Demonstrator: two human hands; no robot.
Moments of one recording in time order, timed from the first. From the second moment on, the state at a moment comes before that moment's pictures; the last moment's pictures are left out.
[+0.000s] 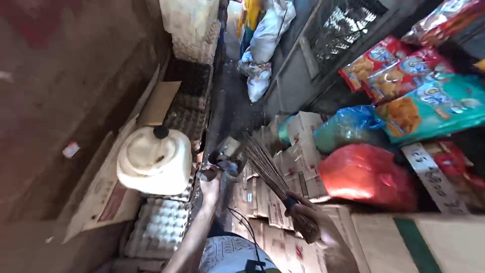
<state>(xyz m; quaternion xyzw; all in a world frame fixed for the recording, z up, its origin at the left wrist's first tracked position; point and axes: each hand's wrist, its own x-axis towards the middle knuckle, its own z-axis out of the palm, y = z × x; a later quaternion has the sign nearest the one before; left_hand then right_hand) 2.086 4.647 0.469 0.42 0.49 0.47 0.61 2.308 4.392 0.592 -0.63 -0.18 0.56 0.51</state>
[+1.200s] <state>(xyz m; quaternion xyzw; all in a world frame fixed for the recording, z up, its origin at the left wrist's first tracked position) 2.736 5.398 0.430 0.53 0.54 0.31 0.57 2.972 5.017 0.196 -0.93 -0.07 0.35 -0.02</state>
